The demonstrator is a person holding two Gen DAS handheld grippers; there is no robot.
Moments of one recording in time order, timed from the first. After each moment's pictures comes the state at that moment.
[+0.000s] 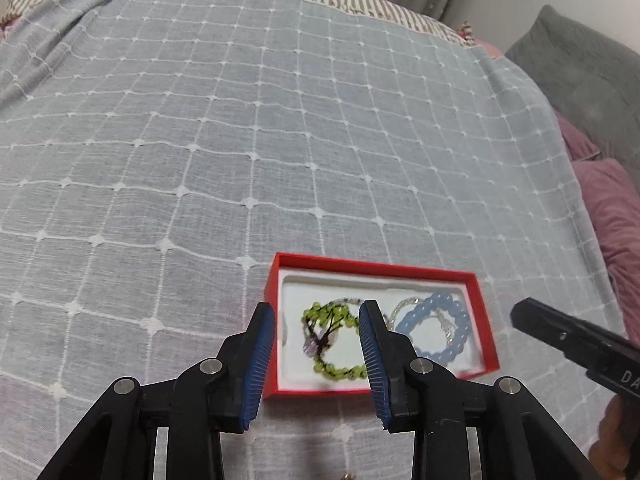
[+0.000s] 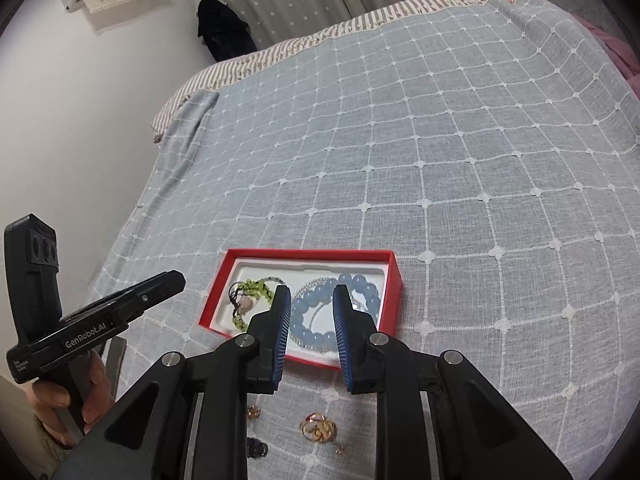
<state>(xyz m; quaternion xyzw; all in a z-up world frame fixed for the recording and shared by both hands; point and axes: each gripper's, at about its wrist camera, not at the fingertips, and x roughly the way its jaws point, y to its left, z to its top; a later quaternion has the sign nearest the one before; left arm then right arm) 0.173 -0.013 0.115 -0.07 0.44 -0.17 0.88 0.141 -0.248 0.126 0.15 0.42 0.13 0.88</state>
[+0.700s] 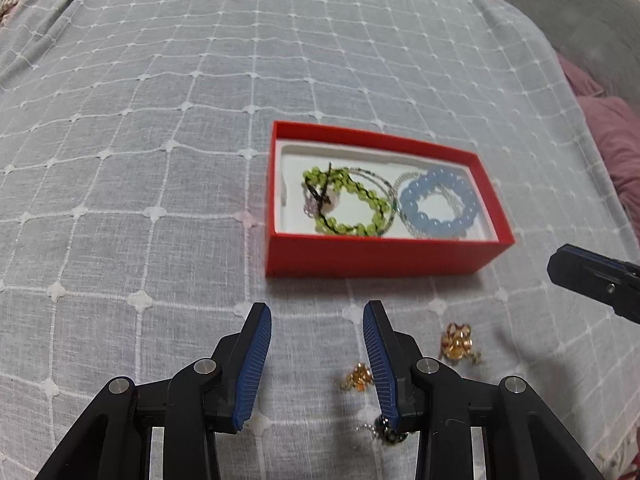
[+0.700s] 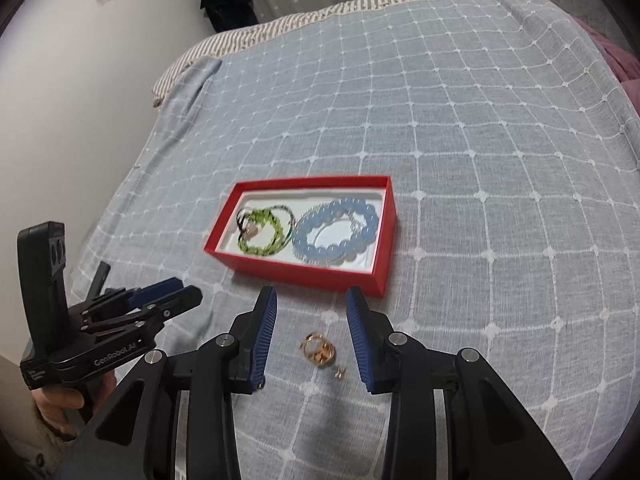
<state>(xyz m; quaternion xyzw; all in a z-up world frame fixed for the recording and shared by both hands) 0.114 -0.022 0.080 -0.02 0.48 -0.17 0.86 0.087 -0.233 0.120 0.11 0.47 0.13 0.87</state>
